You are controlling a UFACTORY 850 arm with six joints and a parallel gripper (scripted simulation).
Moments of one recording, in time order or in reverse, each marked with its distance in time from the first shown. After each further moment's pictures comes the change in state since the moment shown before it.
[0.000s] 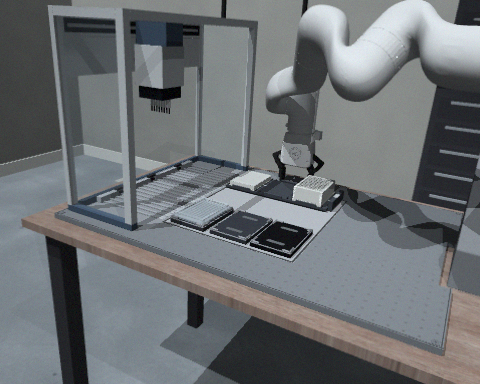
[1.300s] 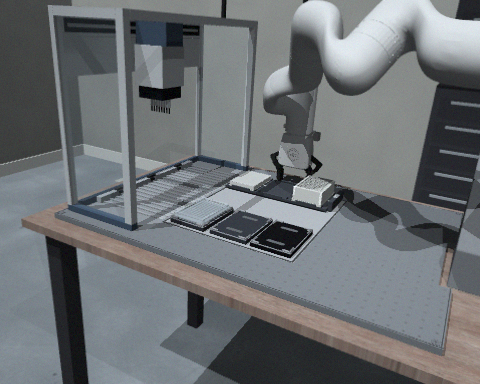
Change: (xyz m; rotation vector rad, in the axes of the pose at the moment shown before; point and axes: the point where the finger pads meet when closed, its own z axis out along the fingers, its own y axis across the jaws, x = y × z) arm -0.017 0.000 0.000 0.000 0.001 0.000
